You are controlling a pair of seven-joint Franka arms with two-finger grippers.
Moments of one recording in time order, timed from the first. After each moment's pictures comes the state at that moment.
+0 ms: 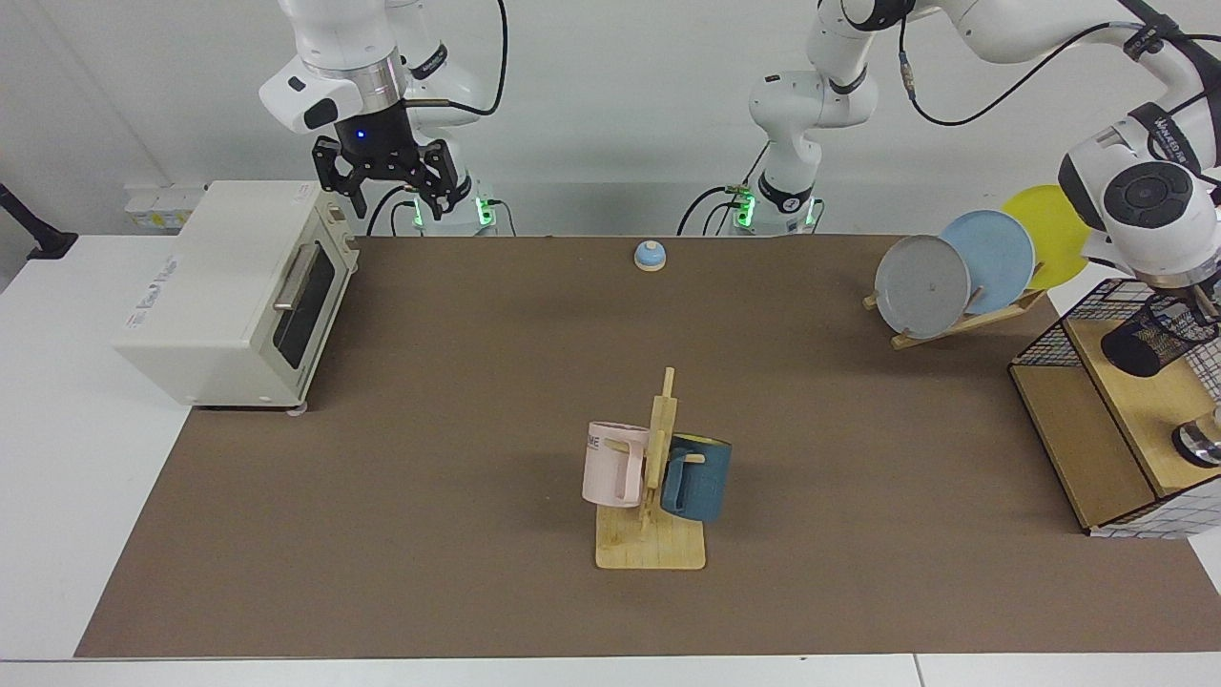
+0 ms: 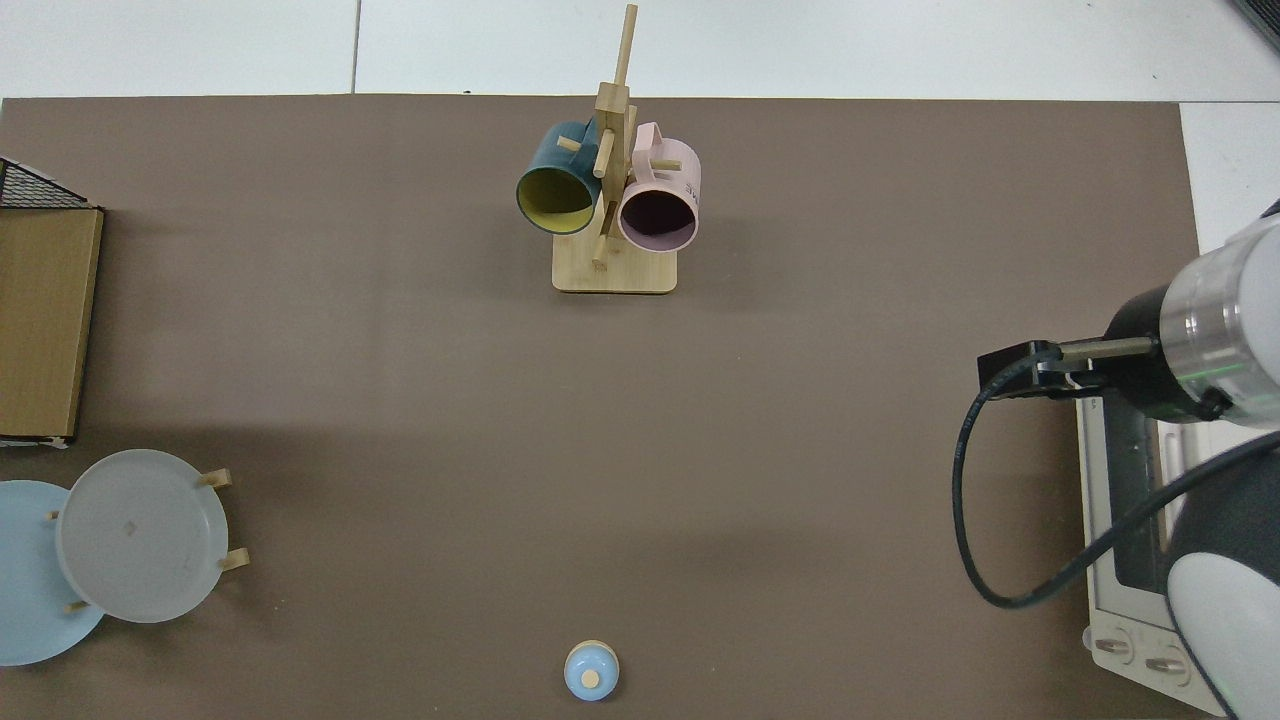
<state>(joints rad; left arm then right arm) 0.00 0.23 0.36 -1.72 0.86 2.03 1.63 0.03 -0.04 0.18 -1.52 -0.04 1.45 0.21</state>
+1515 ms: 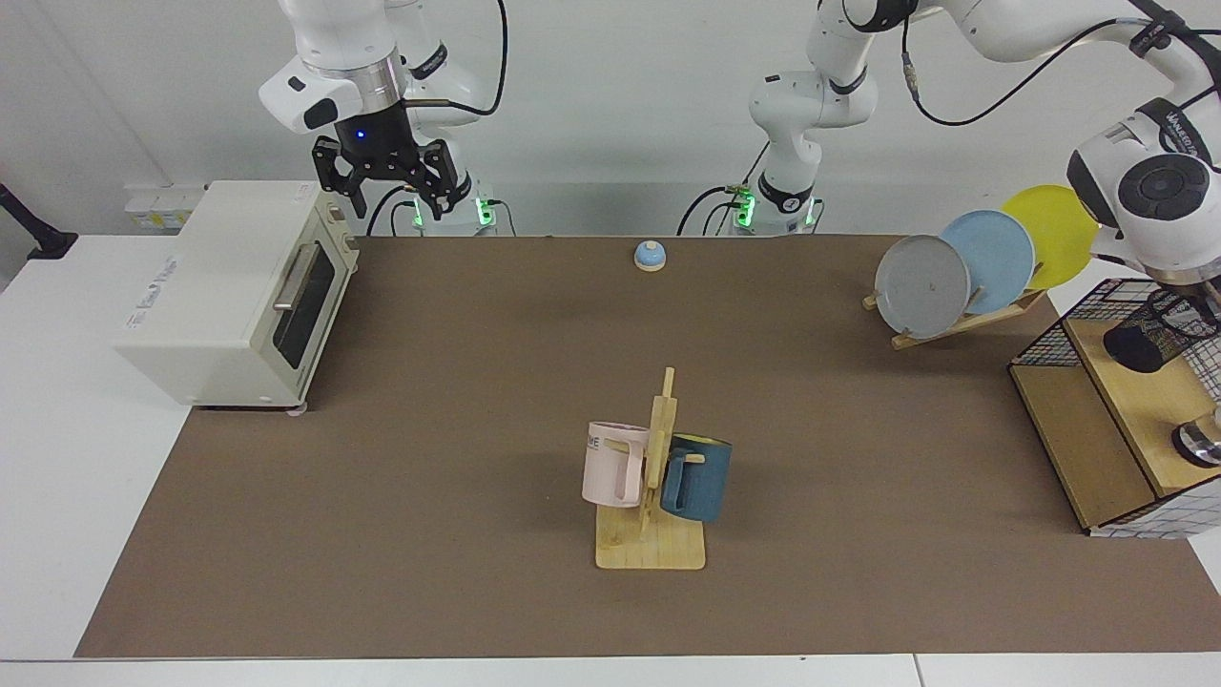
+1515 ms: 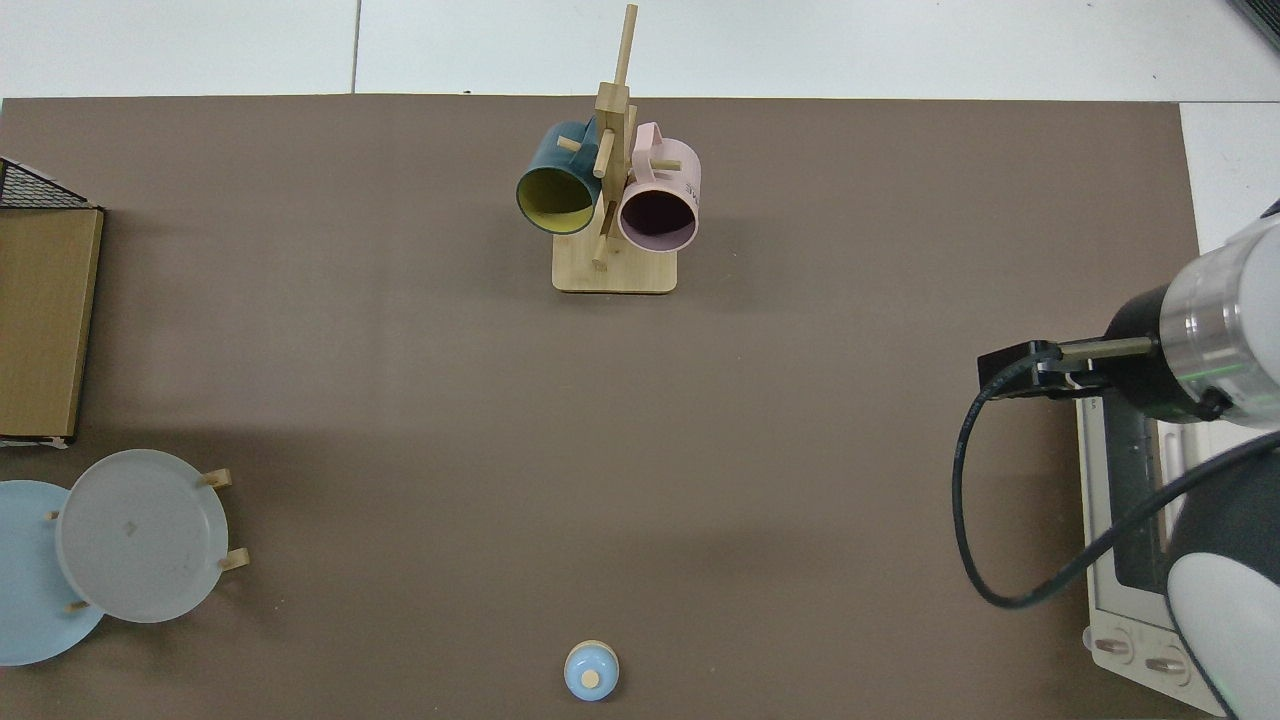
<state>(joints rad) 0.01 0.23 0.37 -1.69 0.83 2.04 1.66 0.03 -0.04 0.18 -1.52 -0.04 1.45 0.21</state>
